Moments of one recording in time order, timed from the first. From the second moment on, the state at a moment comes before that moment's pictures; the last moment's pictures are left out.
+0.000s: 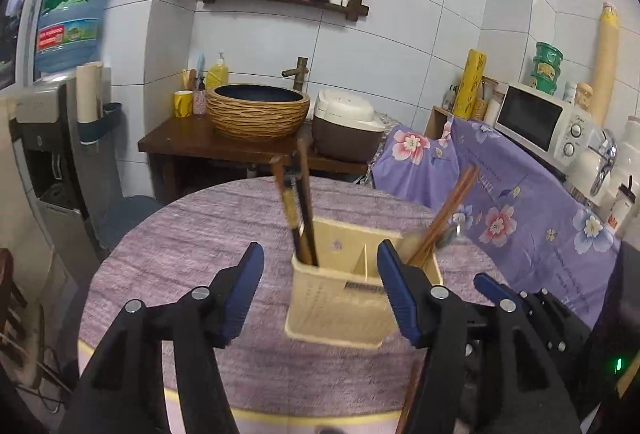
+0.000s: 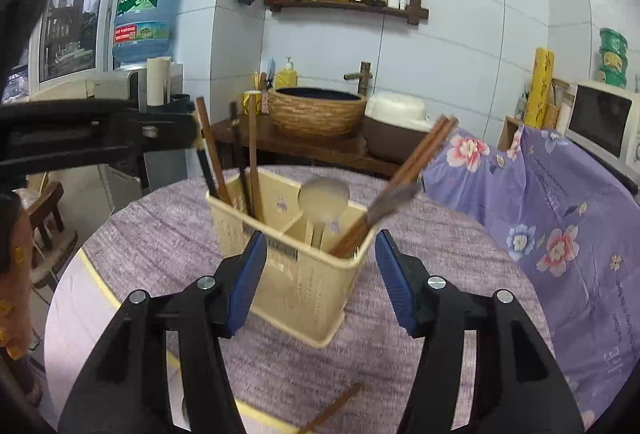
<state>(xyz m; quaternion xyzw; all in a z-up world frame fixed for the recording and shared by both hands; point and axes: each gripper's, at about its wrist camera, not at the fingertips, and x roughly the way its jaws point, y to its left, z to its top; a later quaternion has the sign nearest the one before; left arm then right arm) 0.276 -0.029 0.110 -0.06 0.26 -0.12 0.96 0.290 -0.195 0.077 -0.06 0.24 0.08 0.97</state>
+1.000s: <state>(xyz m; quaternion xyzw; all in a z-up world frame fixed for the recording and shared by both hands) 0.184 0.055 -0.029 -0.12 0.36 -0.03 0.92 0.256 -0.117 -0.063 -0.07 0.45 0.16 0.88</state>
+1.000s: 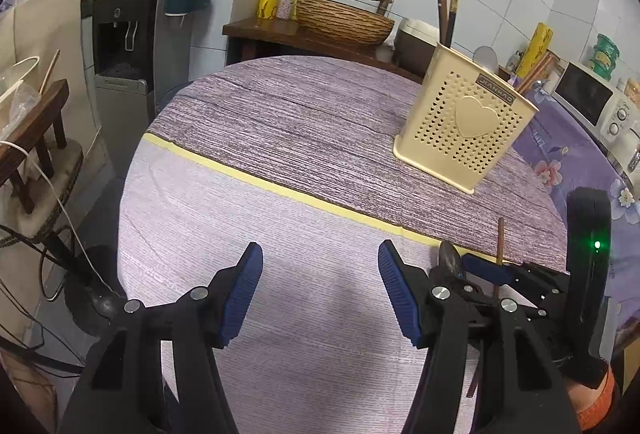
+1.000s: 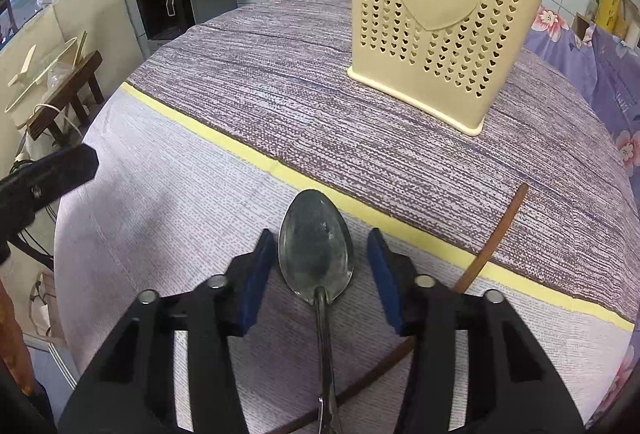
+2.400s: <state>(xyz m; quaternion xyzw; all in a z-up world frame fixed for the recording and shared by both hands) 0.306 -0.187 -0.062 0.14 0.45 -0.20 0.86 0.256 -0.314 -0.061 0.07 0.46 -0.04 0.89</state>
